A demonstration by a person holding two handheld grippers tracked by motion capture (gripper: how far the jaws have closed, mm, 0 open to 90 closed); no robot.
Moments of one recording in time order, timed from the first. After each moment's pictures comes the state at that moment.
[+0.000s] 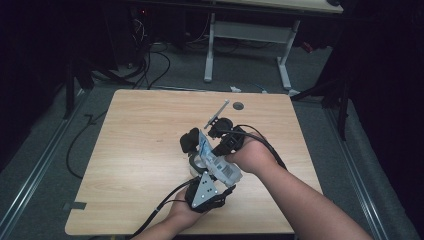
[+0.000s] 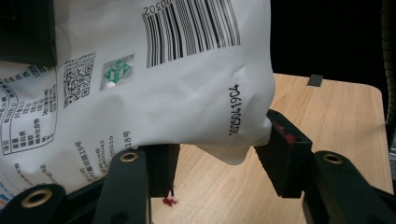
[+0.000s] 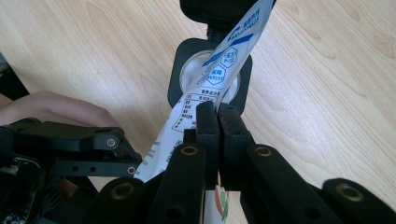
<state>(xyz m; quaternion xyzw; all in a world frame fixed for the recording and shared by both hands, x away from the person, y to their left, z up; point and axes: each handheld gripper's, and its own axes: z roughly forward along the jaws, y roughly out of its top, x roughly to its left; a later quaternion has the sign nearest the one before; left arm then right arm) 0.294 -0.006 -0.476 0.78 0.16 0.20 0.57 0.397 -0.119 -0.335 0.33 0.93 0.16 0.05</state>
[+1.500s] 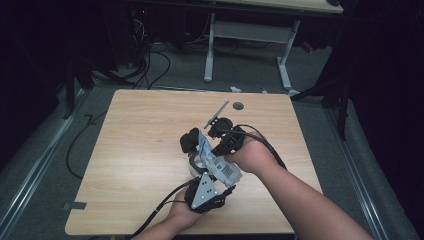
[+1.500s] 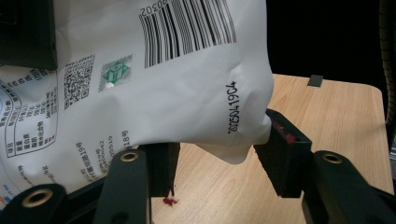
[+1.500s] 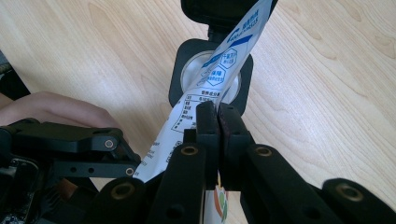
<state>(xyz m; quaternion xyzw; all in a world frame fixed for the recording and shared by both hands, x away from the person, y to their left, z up) 0.293 -0.005 -0.477 0.78 0.16 0.20 0.57 0.397 -0.119 -0.335 0.33 0.93 0.15 0.05</state>
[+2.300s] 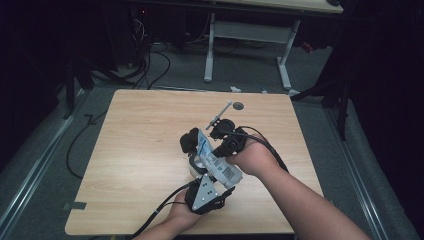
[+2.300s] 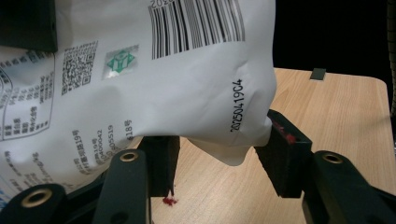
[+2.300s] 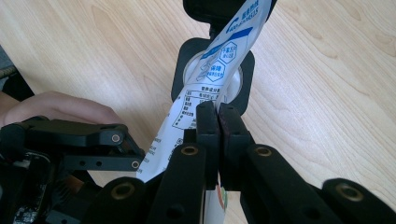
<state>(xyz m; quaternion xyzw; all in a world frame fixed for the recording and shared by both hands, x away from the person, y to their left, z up) 0.292 -0.005 -0.482 0.78 0.16 0.21 0.57 0.392 -0.123 -0.335 0.34 0.92 0.17 0.05</state>
